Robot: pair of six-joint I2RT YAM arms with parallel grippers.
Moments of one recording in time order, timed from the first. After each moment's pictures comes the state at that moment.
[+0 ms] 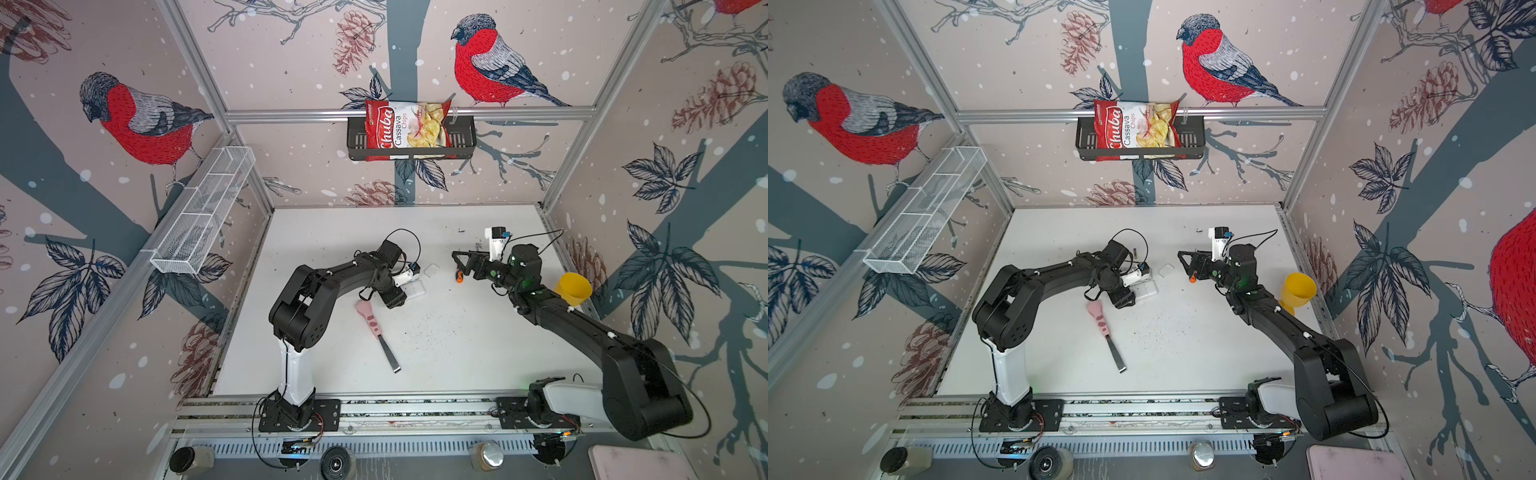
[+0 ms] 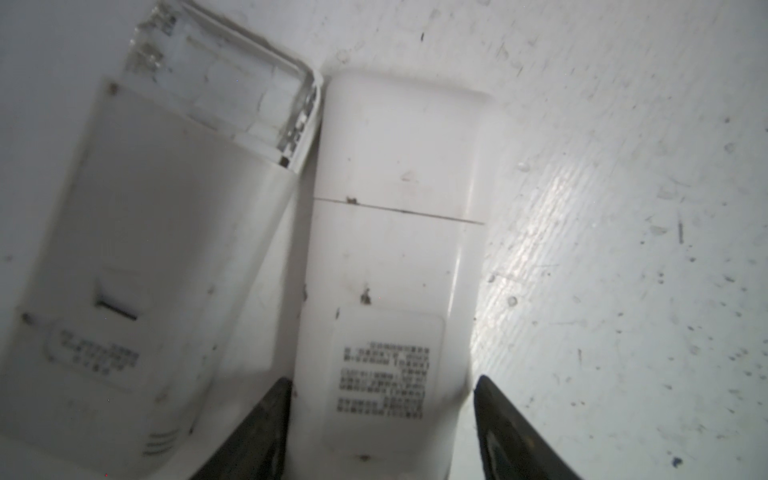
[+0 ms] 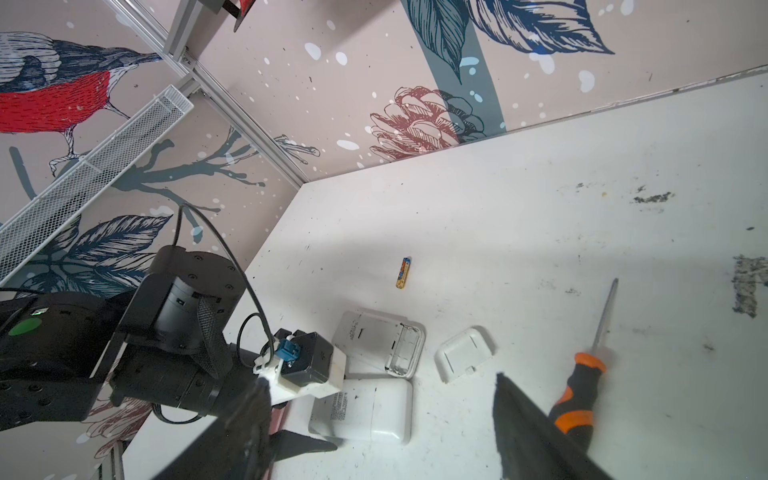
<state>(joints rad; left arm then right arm) -0.57 1.95 1.27 -0.57 0.24 0.47 0.29 1.29 0.64 0.35 -0.49 0.42</state>
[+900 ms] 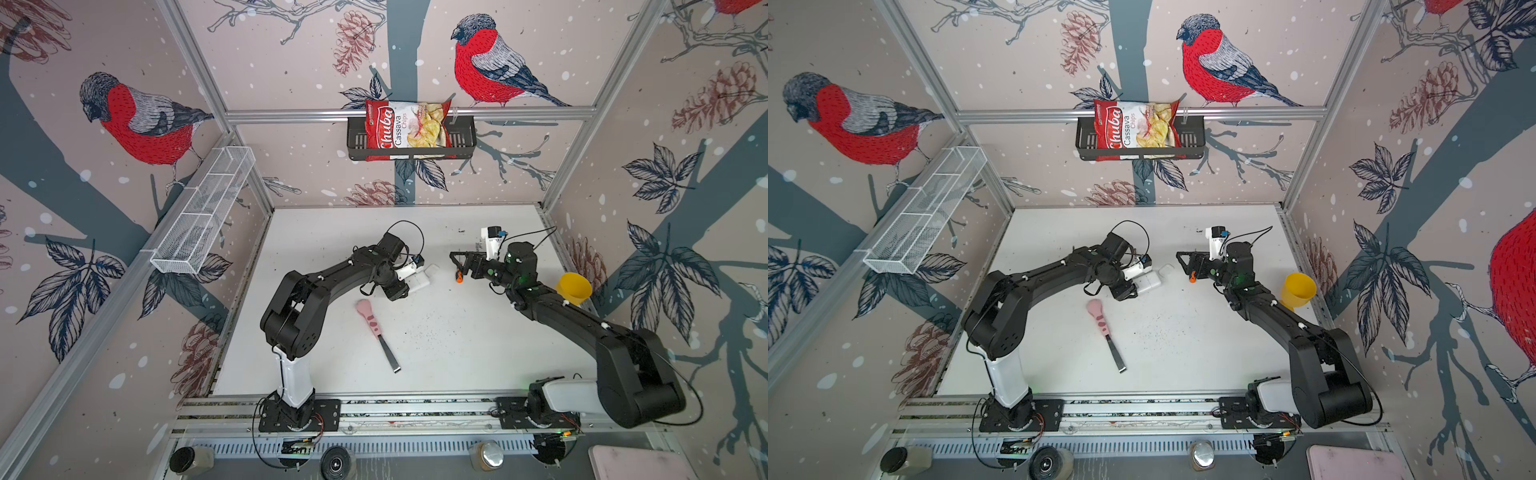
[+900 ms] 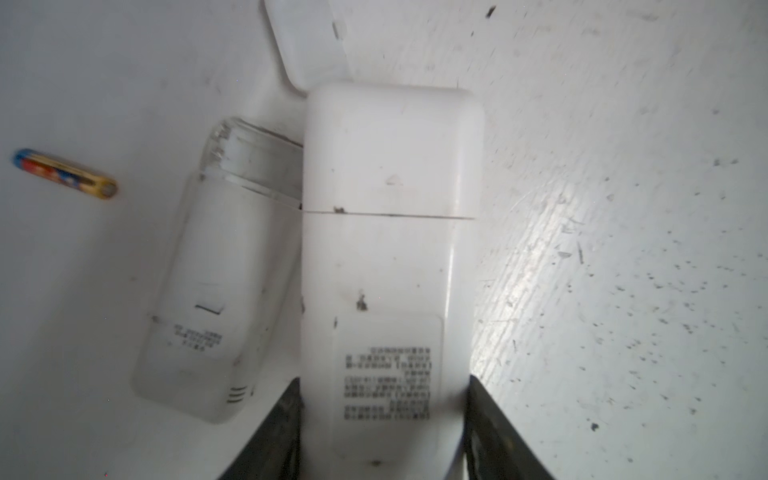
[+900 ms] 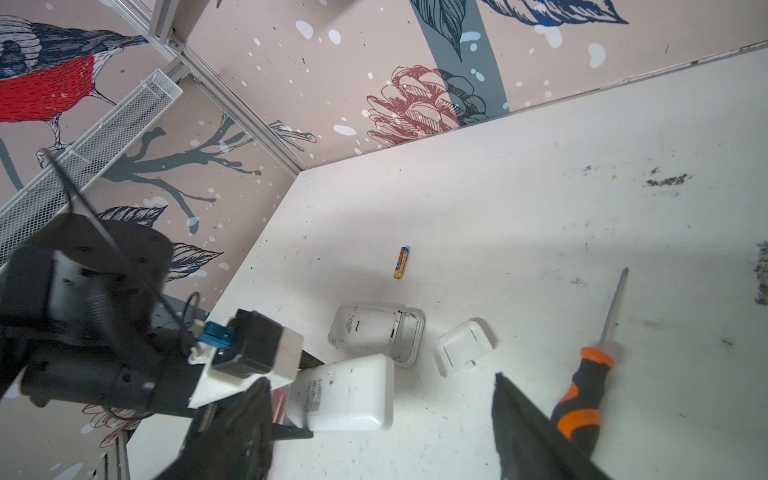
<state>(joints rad) -0.60 1.85 1.32 -0.63 0.24 0.47 0.29 1.35 0.68 0.33 -0.50 0.43</state>
